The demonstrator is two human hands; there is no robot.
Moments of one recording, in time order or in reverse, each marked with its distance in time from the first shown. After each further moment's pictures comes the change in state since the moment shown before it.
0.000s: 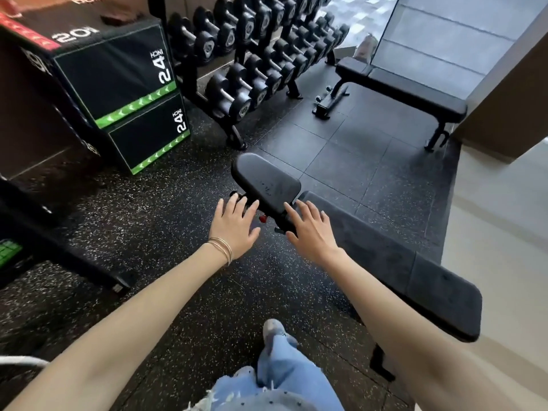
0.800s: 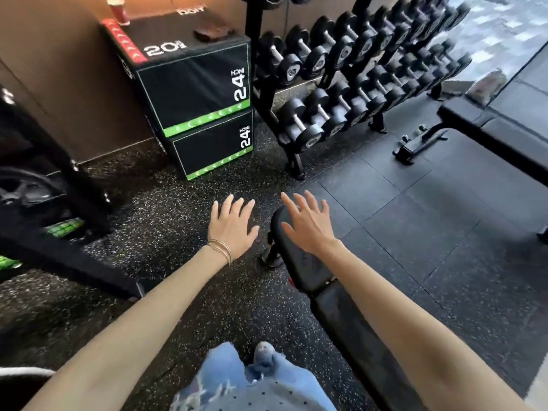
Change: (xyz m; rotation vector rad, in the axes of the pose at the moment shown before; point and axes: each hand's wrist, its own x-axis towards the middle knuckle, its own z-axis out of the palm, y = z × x) left_hand 0.243 -0.129 -0.007 -0.062 0.012 -0.457; right_hand 0.352 0.002 -0.063 -0.030 0.028 -0.382
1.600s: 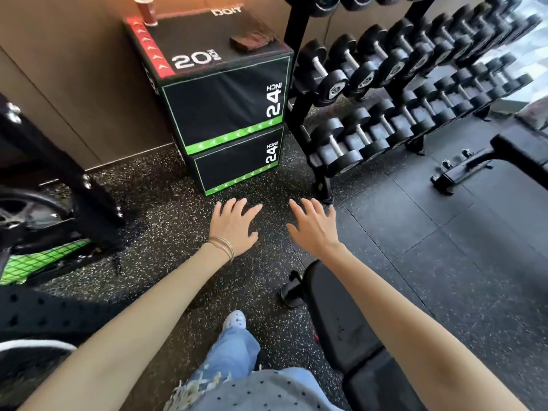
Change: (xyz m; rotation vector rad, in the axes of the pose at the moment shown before) left_hand 0.220 -0.162 0.014 -0.019 -0.074 -0.033; right_hand 0.278 -0.042 0.015 -0.011 -0.064 0.010
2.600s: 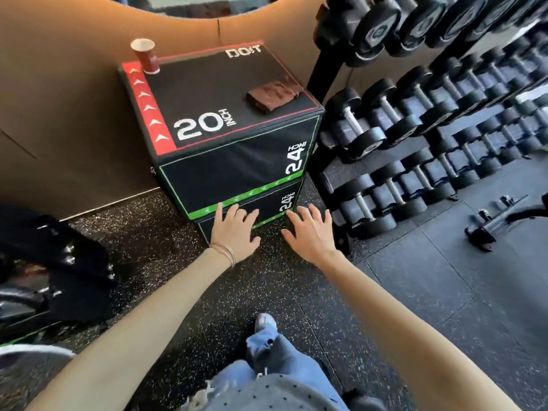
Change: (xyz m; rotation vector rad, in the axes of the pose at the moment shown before) left_hand 0.353 -0.142 -0.027 -0.008 -0.012 -0.037; right_hand 0.384 -0.007 -0.048 0.028 -0.017 -0.052
